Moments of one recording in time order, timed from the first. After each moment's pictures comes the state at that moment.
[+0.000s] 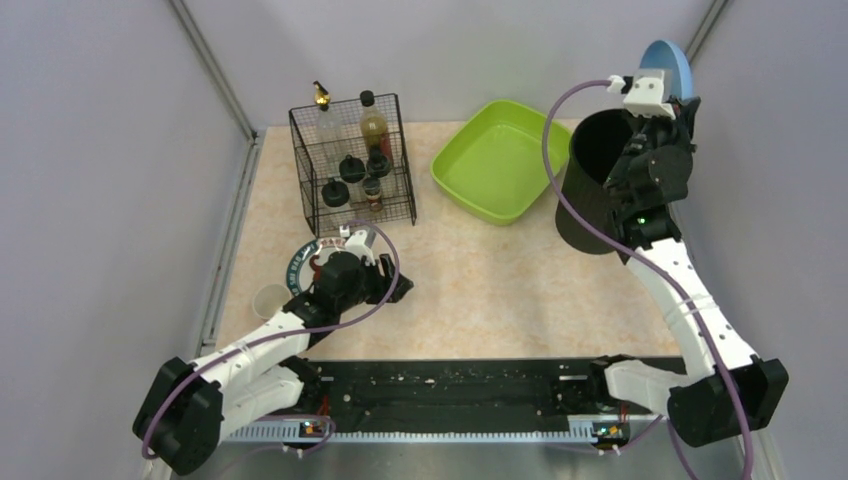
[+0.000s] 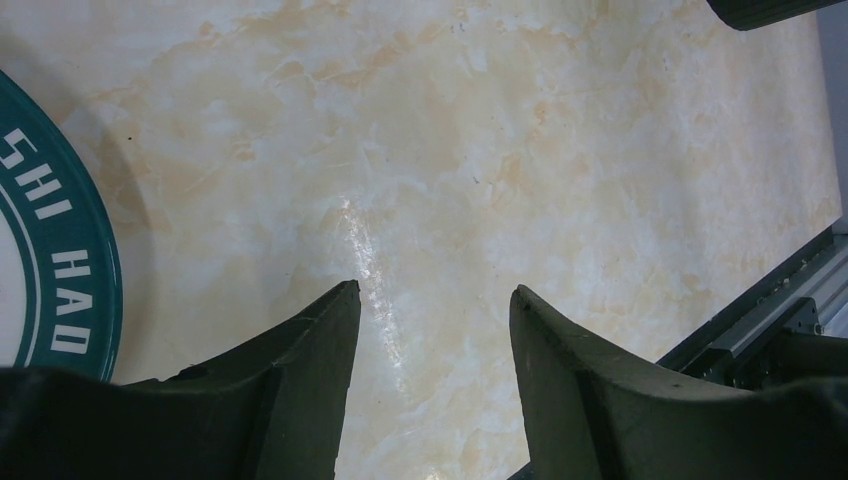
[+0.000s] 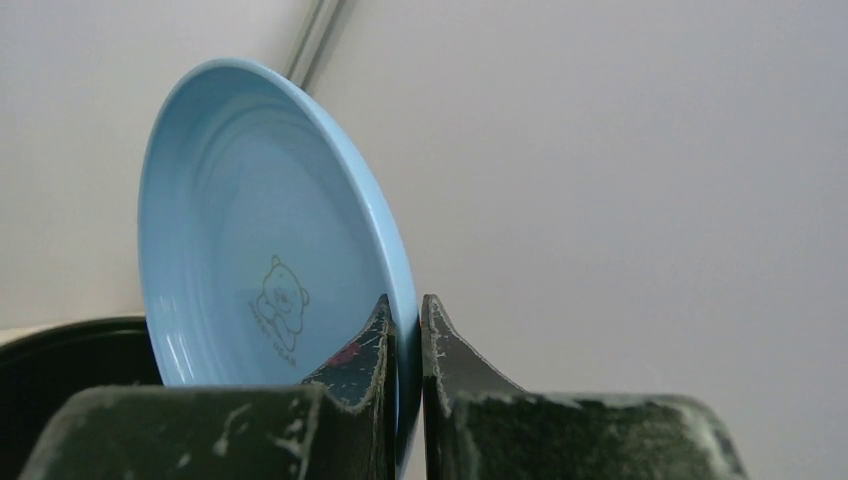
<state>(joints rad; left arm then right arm) -0.58 0.97 0.37 0.09 0.11 -0.61 0.24 1.14 1.10 0.58 0.79 -0.96</state>
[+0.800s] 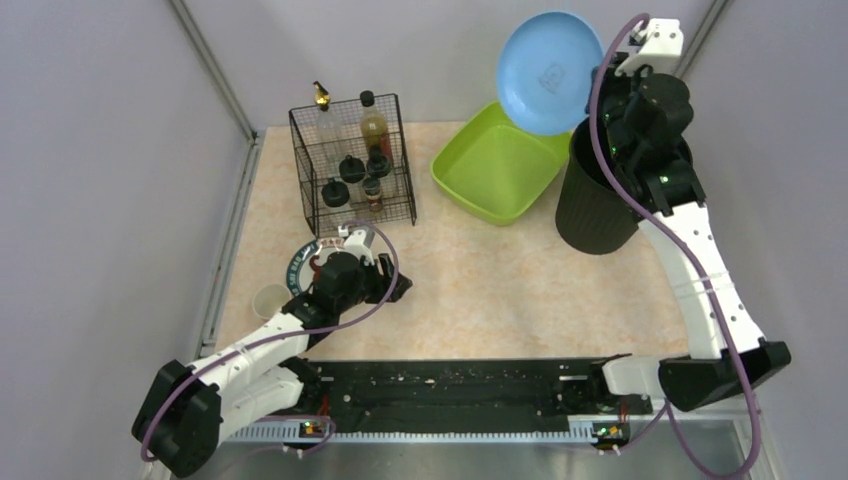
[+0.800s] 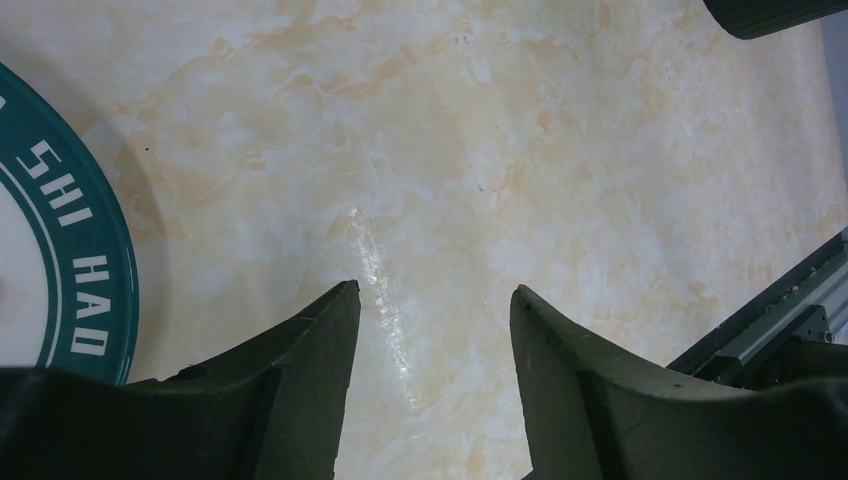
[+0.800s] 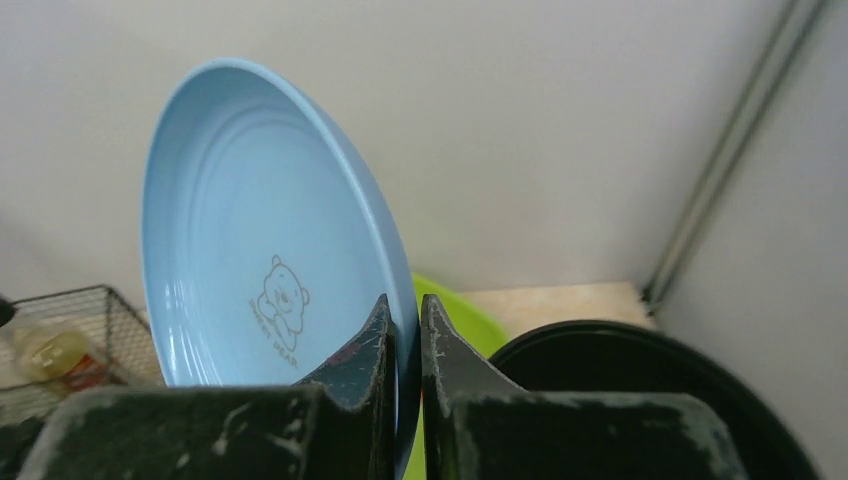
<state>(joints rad) -0.58 0.96 0.37 0.09 0.09 -0.60 0.29 1.27 1.60 -0.18 0.33 -0.02</state>
